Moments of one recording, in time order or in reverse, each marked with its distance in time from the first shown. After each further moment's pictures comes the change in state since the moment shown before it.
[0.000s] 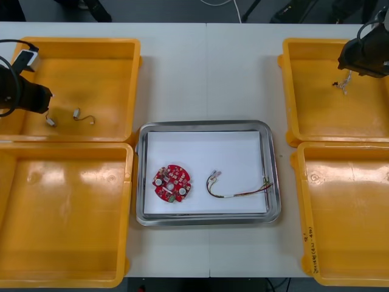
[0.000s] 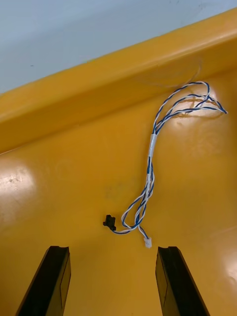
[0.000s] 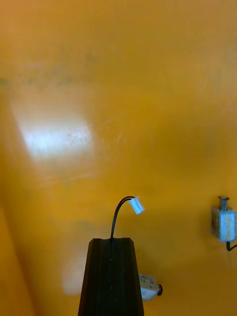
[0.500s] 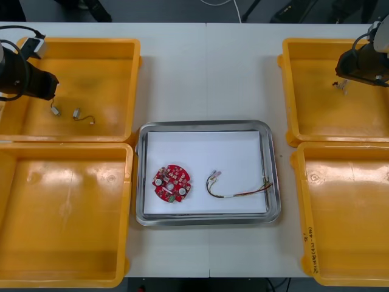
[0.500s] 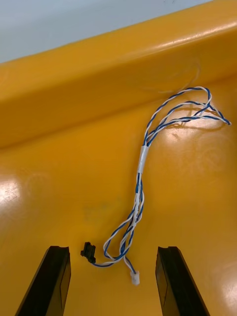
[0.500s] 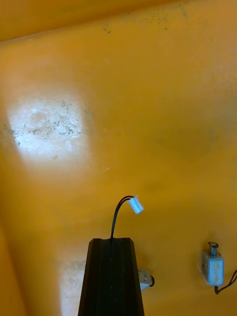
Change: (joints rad) right arm -0.001 0.014 0.002 0.142 0.015 -0.211 0.063; left arm -0.163 -0.042 -0.049 0.188 -0.032 -0.007 0.000
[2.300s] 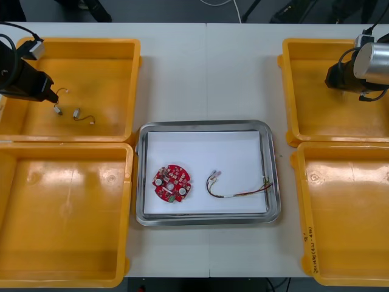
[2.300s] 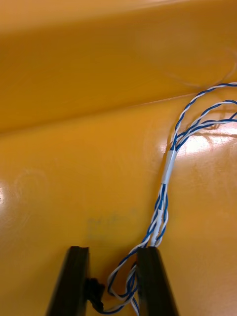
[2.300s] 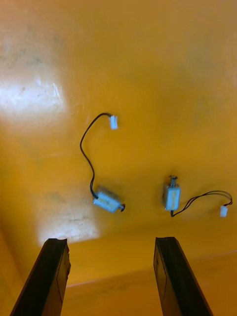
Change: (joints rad) right arm 0.037 0.046 0.041 0.084 0.003 -0.236 0.054; left arm -0.075 -0.022 0.115 0.035 -0.060 0.333 0.001
